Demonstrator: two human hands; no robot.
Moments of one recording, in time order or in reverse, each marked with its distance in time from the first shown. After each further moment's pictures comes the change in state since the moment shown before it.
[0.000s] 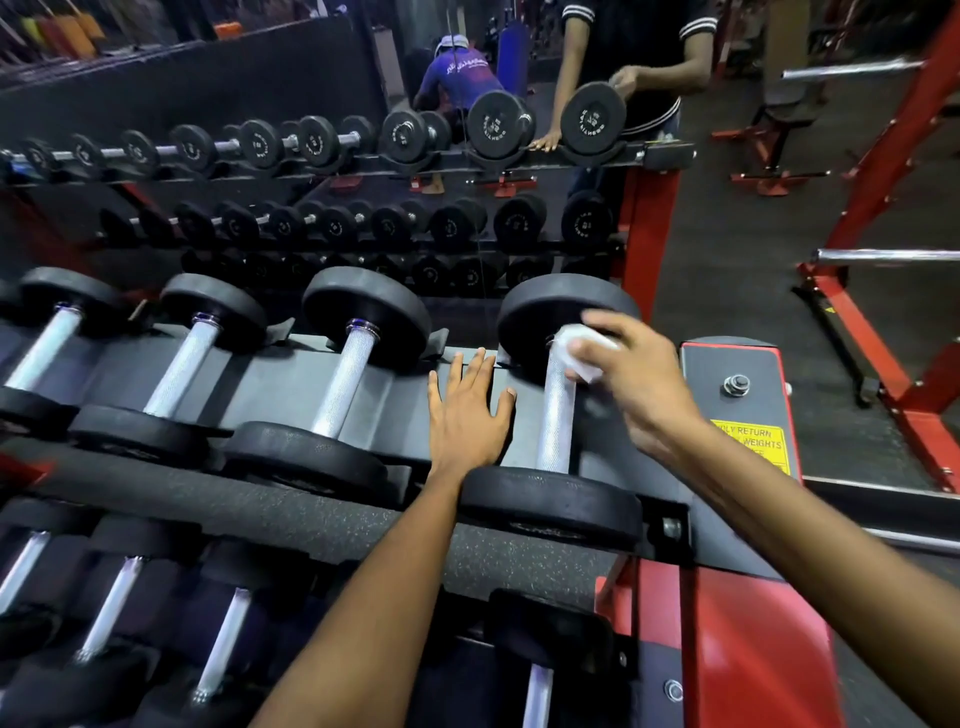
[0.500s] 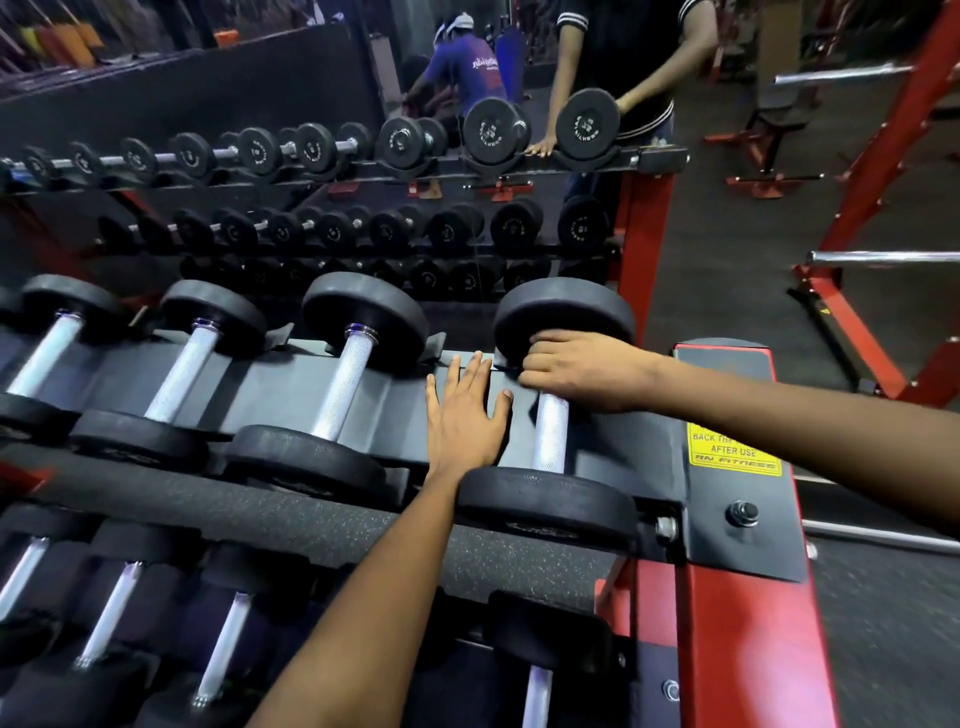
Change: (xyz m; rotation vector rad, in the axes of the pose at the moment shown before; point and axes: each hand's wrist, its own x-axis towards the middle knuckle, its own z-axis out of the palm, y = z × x) left_hand -0.001 0.001 -0.001 0.010 0.003 -0.013; right_hand 0.054 0.006 -0.007 -1.653 -0.876 -1.470
